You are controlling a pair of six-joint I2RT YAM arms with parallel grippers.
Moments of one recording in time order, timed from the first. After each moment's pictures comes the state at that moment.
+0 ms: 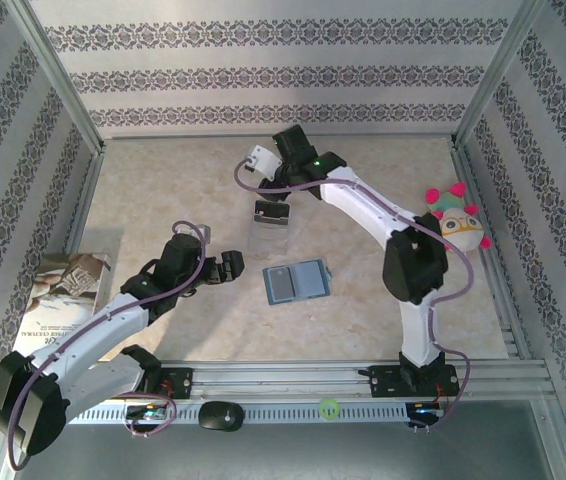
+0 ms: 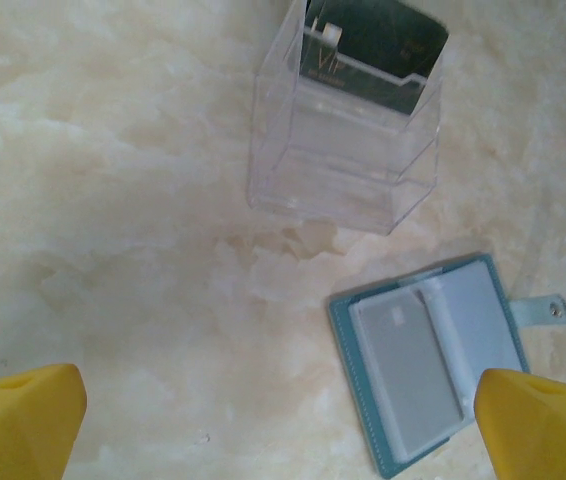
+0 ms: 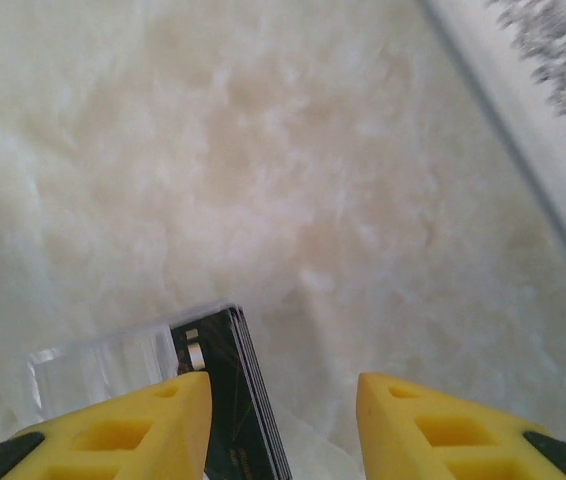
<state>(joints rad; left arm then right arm) -0.50 0.97 0.55 -0.26 0.02 -0.61 0.60 1.98 1.81 -0.58 -0.15 -0.47</state>
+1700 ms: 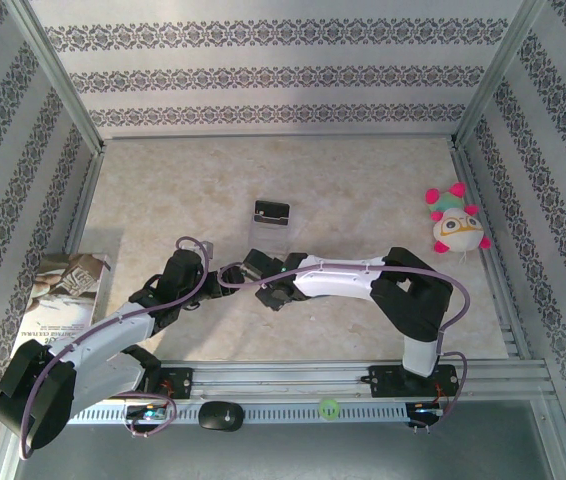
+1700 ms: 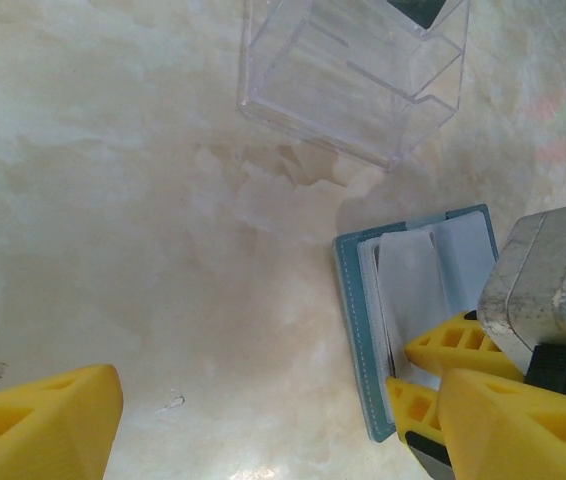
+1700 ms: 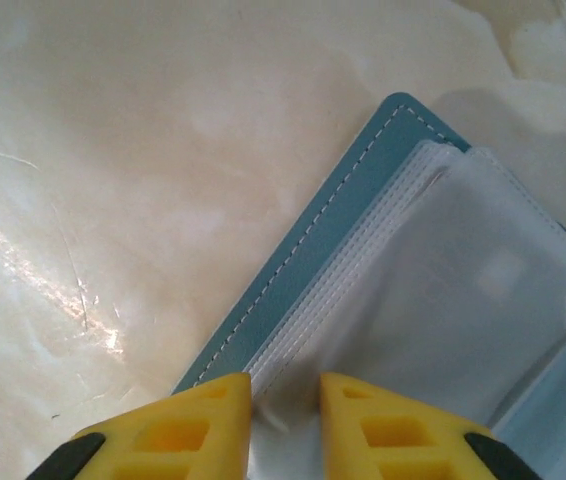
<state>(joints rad) -0.49 1.02 0.35 -0.01 0.16 -0.72 1.03 1.85 1.15 -0.58 0.18 0.23</state>
